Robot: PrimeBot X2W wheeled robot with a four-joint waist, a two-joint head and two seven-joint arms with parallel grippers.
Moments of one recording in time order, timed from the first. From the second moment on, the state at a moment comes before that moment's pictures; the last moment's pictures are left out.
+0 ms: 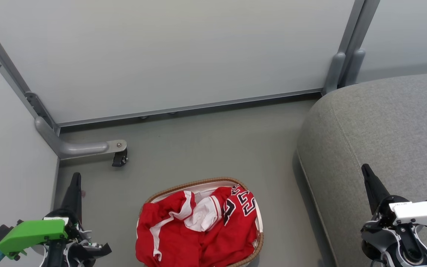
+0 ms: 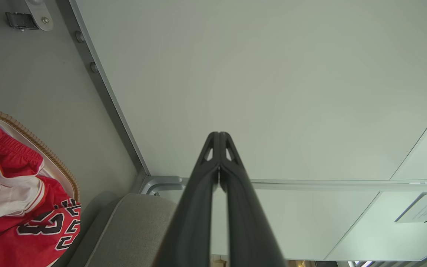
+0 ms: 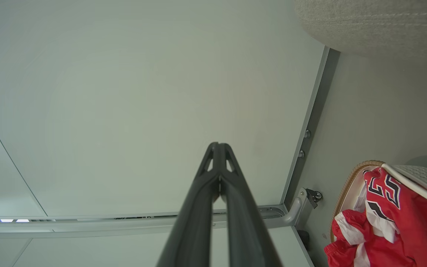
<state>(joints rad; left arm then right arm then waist) -0.10 0.05 0.11 0.24 -1.61 -0.13 0.11 -0.11 -0.05 -0.11 0.24 1.61 0.13 0.11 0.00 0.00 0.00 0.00</state>
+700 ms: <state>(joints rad) -0.10 0.05 0.11 0.24 -1.61 -0.13 0.11 -0.11 -0.05 -0.11 0.24 1.61 0.13 0.11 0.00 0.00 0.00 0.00</state>
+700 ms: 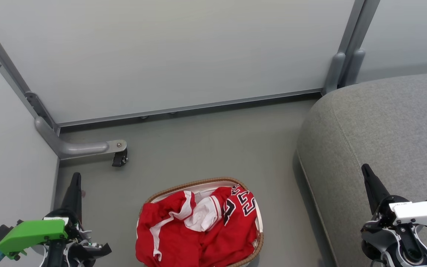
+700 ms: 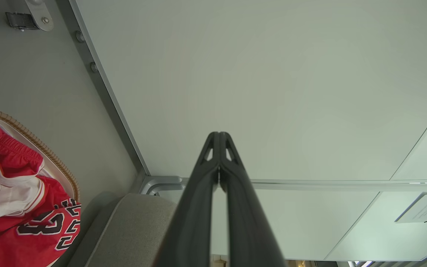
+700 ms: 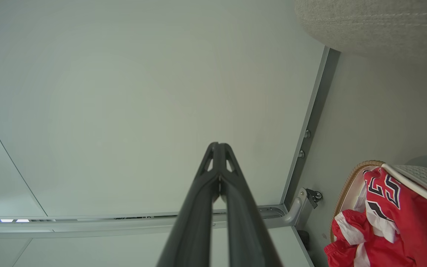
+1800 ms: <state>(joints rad) -0.09 0.08 0.00 0.36 -1.16 -0.11 0.01 -0.13 -0.07 -0.03 0.33 1.19 0.13 0.01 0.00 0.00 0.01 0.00</state>
